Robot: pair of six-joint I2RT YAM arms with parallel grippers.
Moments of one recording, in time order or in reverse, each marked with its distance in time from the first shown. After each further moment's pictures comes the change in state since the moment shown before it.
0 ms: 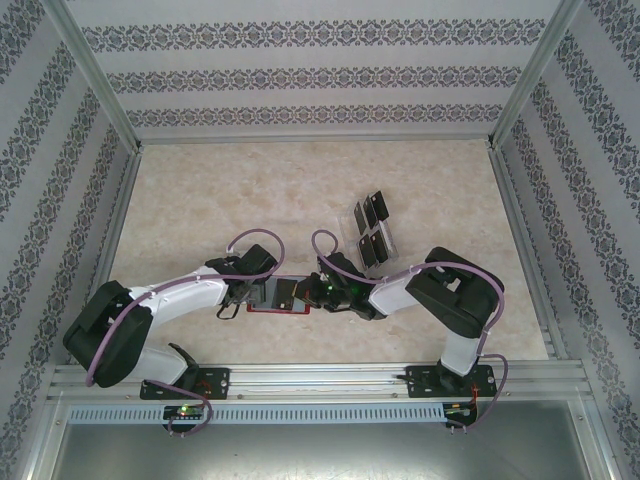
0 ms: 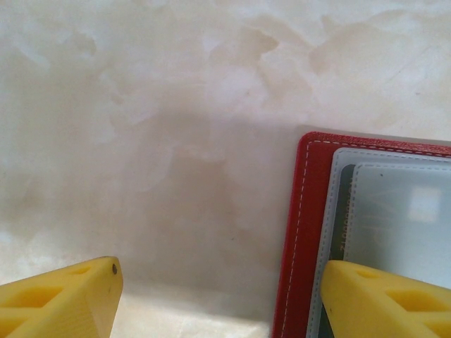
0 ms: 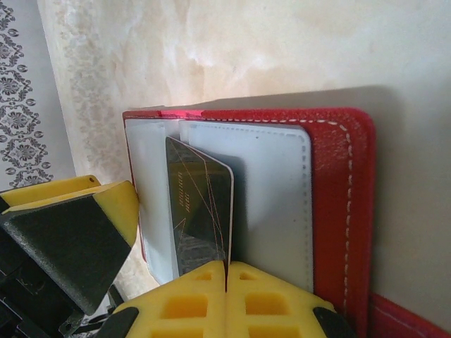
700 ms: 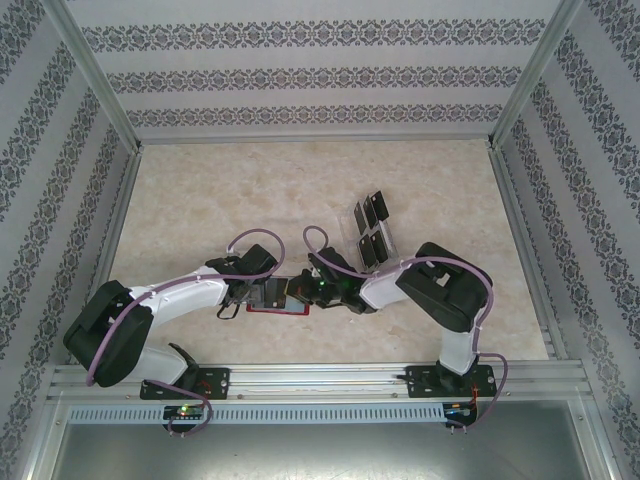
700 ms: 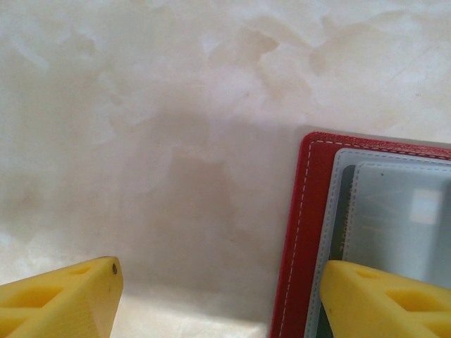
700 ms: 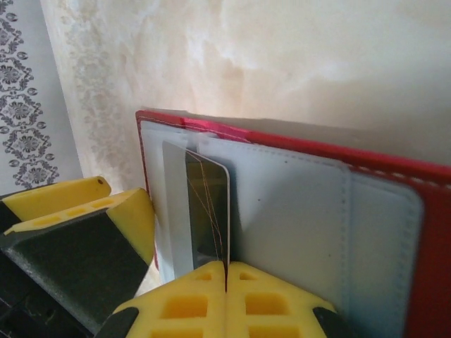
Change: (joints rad) left arm 0.000 0.003 0.000 0.003 0.000 0.000; right arm 0.000 0.075 0.101 -0.026 -0.054 -0.001
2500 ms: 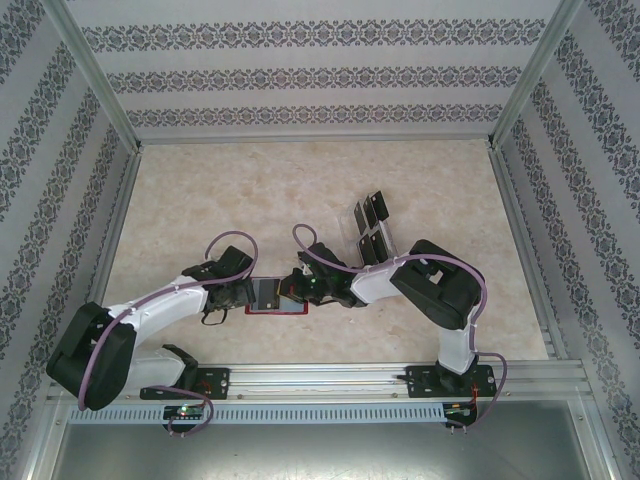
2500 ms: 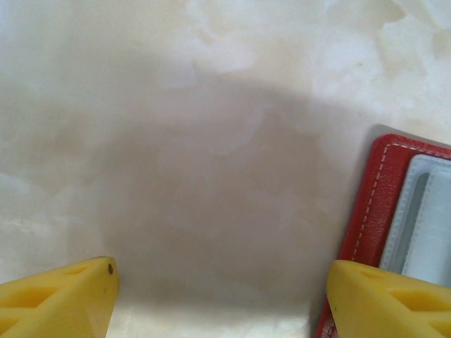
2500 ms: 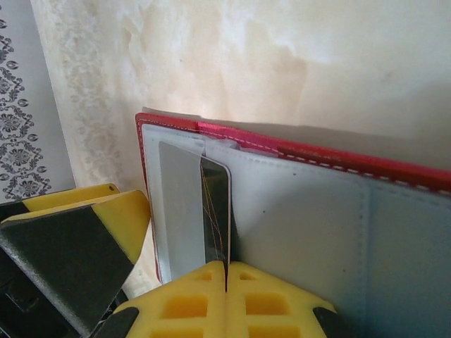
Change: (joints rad) left arm 0.142 -0.142 -0.126 0.042 0.147 -0.063; right arm 0.013 0.037 0.105 -0.119 -0.034 -0.065
